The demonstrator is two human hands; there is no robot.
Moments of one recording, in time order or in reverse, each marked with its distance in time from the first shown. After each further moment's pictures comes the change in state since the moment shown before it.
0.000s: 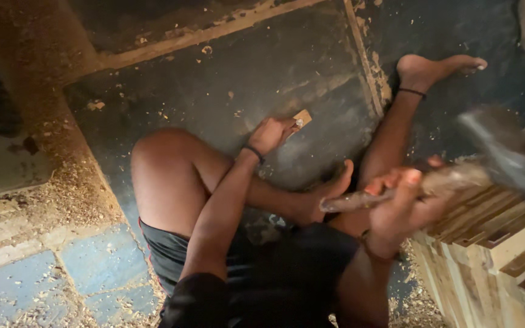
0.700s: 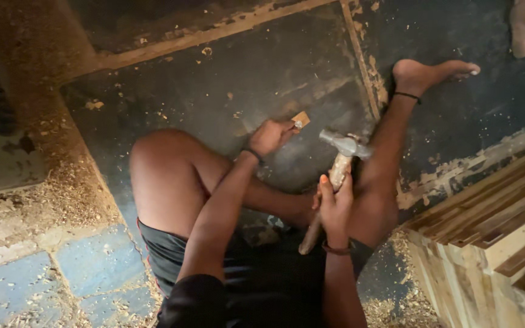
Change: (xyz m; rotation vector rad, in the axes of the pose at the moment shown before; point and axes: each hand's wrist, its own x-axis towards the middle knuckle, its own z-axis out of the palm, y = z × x) left_hand -0.001 0.003 -0.001 -0.096 -0.007 0.010; right_hand -0.064 0.090 0.002 -0.223 -0.191 0.489
